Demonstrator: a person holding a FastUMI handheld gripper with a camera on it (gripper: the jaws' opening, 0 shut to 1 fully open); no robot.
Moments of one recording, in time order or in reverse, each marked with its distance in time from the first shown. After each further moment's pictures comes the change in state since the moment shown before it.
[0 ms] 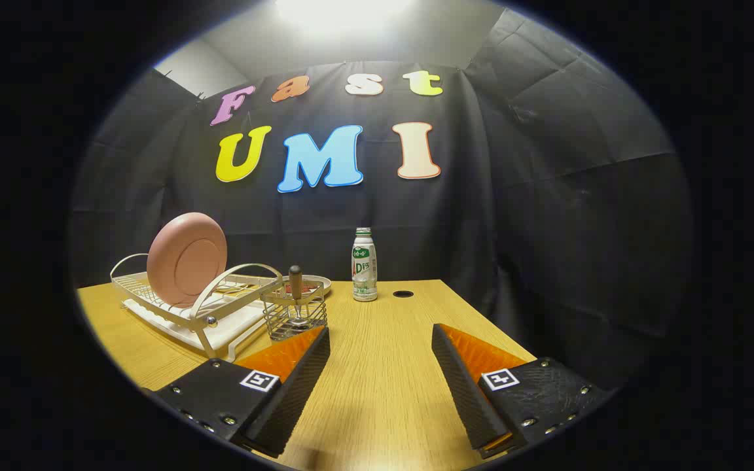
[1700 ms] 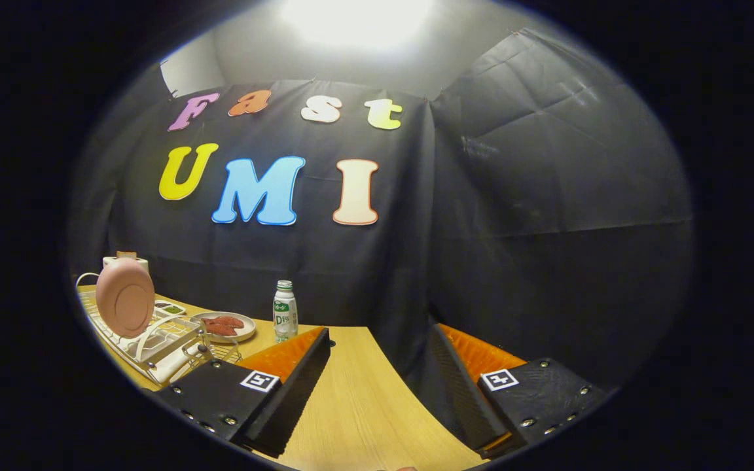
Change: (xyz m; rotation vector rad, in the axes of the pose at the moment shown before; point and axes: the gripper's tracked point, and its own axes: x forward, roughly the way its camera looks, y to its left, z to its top) arm -0.021 -0.097 0.131 -0.081 -0.122 -0.293
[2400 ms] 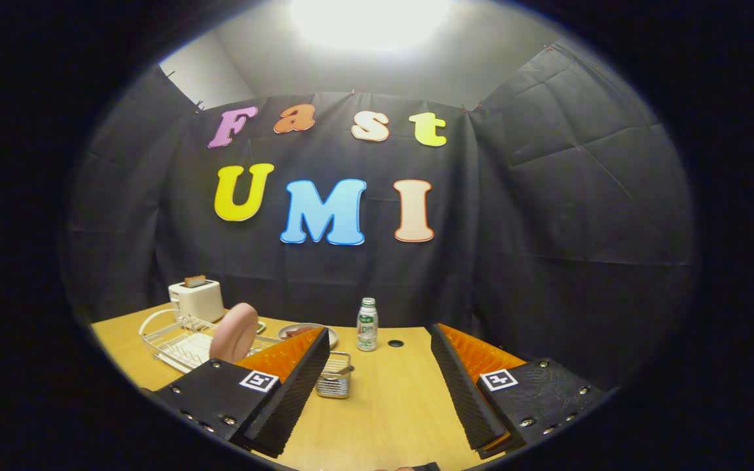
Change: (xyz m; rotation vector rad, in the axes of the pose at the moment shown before) arm -0.109 0.159 0.098 0.046 0.046 0.234
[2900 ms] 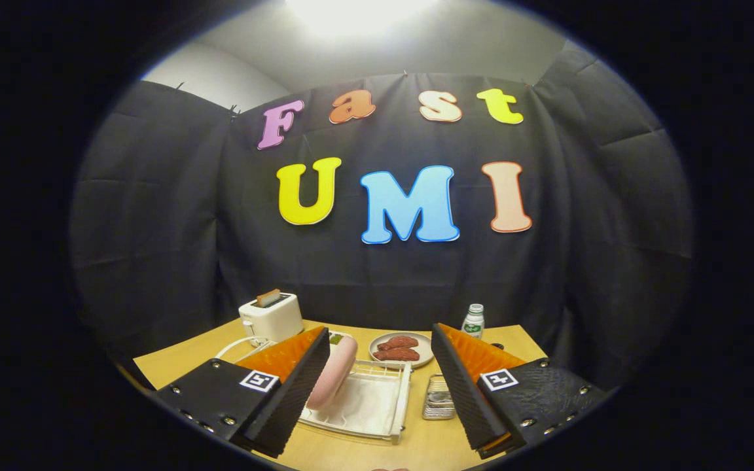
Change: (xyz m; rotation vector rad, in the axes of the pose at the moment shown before) arm 0.093 0.146 0.035 0.059 0.097 0.294
